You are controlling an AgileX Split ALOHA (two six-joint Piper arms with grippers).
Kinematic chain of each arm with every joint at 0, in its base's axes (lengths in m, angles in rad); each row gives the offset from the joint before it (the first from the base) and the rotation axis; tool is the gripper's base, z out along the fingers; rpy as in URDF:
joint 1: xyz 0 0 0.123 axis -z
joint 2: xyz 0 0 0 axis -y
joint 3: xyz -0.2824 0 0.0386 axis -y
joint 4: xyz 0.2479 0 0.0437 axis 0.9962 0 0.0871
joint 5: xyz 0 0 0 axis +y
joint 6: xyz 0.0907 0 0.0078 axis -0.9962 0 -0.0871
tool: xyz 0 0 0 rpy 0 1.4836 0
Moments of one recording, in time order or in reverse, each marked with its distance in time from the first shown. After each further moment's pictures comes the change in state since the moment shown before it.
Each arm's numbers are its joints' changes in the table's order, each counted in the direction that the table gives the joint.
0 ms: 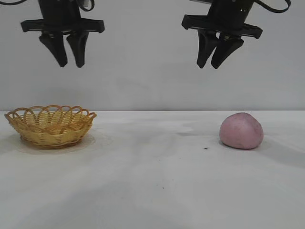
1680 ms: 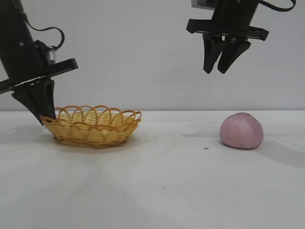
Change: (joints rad) left arm -0.036 0.219 -0.728 -0.813 -0.492 -0.108; right arm 0.000 0.000 0.000 0.006 -0.005 -0.001
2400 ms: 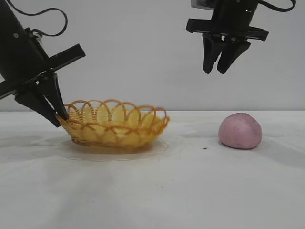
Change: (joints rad) left arm 0.059 -0.007 -0.033 -0.142 0.012 -0.131; right arm 0.000 0.000 0.000 0.016 0.021 0.000
